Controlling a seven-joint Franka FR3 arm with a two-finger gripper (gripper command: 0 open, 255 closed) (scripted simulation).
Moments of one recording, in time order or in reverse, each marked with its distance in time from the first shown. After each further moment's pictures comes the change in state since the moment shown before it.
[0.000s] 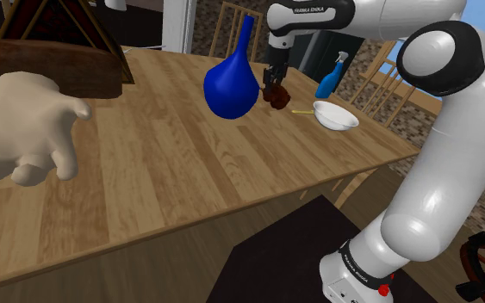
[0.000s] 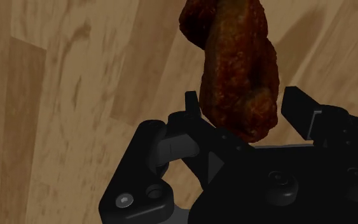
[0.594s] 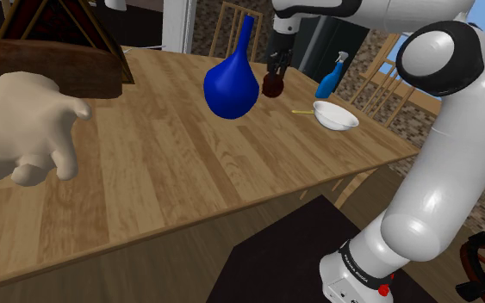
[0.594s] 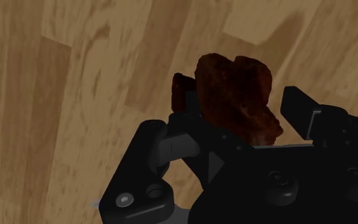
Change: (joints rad) arm 0.001 0.003 0.000 0.124 0.003 -0.120 -0.018
